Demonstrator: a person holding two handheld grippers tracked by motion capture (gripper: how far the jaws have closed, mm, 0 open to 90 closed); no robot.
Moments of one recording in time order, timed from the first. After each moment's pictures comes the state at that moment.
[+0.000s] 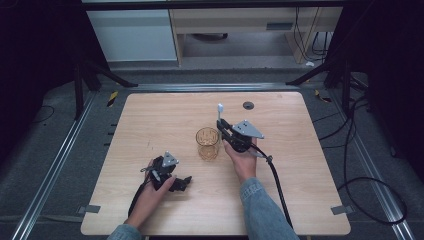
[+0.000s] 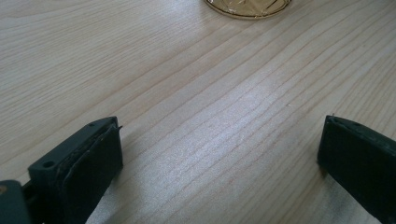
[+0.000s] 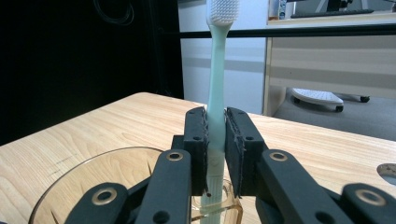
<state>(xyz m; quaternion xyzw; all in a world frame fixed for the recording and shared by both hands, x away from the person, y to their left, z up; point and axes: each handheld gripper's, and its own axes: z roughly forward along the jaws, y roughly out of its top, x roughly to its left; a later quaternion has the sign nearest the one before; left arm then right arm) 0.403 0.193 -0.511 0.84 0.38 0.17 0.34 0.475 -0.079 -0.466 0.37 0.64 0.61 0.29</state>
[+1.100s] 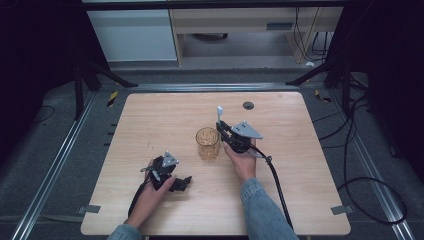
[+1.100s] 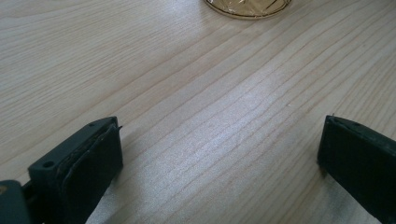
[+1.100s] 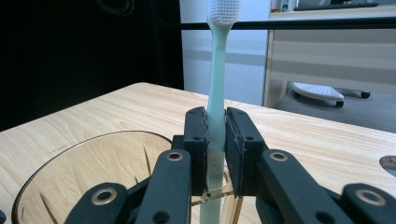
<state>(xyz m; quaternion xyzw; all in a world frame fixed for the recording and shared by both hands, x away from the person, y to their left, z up) 0.403 0.193 -0.511 0.84 0.38 0.17 0.35 0.478 -0.078 -0.475 0.36 0.65 0.60 0.29</state>
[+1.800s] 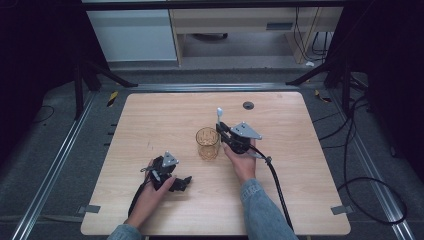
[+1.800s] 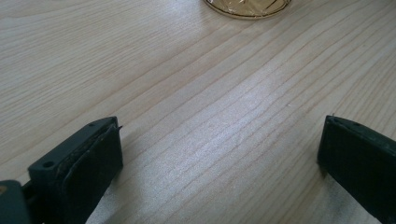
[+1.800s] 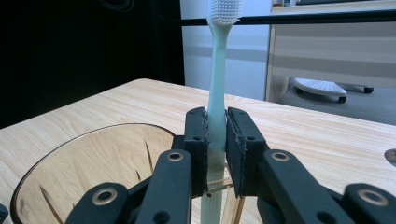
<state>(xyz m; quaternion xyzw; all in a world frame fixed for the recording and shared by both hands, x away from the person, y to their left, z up) 0.403 0.193 -0.511 0.84 0.38 0.17 0.35 0.478 -0.077 -0.478 0.37 0.66 0.59 0.29</state>
